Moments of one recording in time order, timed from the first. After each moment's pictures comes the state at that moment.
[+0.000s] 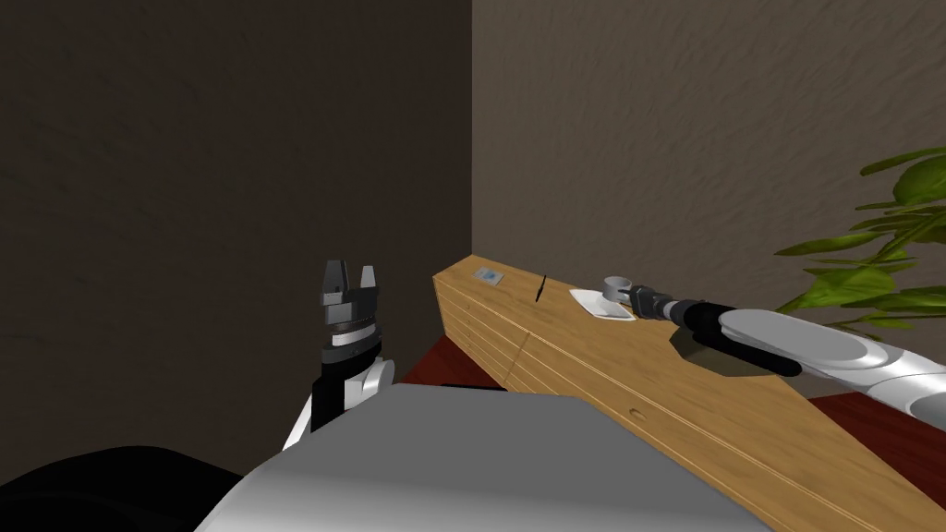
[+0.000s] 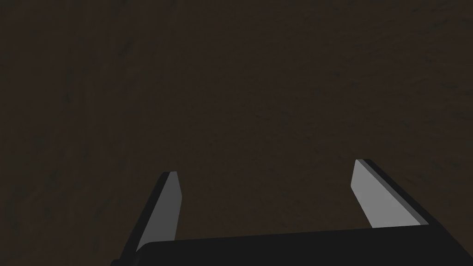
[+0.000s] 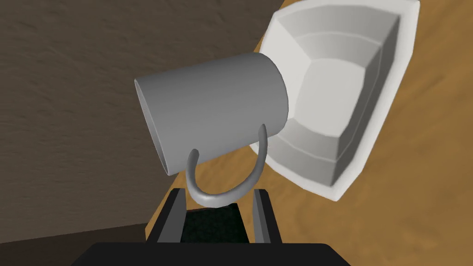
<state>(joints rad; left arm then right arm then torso) 0.55 -0.05 0.07 -2.39 0.02 -0.63 -0.15 0.36 -1.51 -0.10 -1.41 1.14 -0.28 0.77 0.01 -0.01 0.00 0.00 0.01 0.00</state>
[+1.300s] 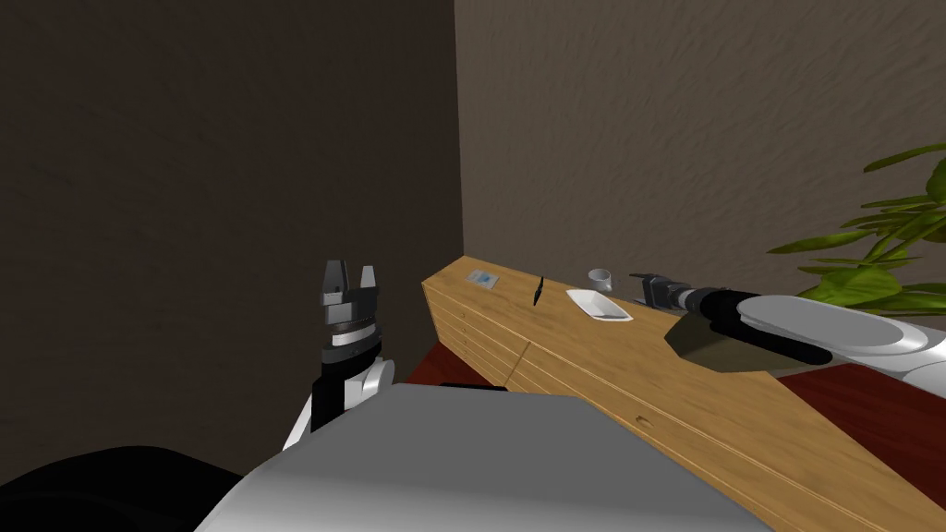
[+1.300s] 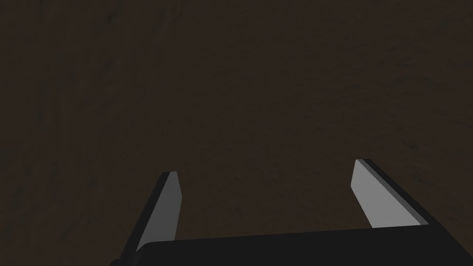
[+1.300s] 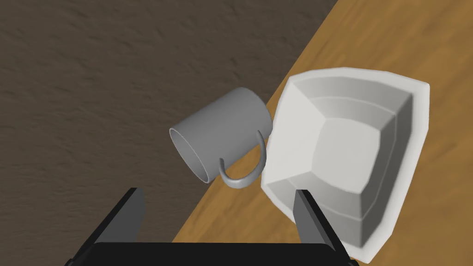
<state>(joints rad) 0.55 -0.05 0.07 -2.39 0.02 -0.63 -0.15 0.37 -1.59 -0.15 -1.36 1.14 -0.27 0.73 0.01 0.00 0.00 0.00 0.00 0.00</state>
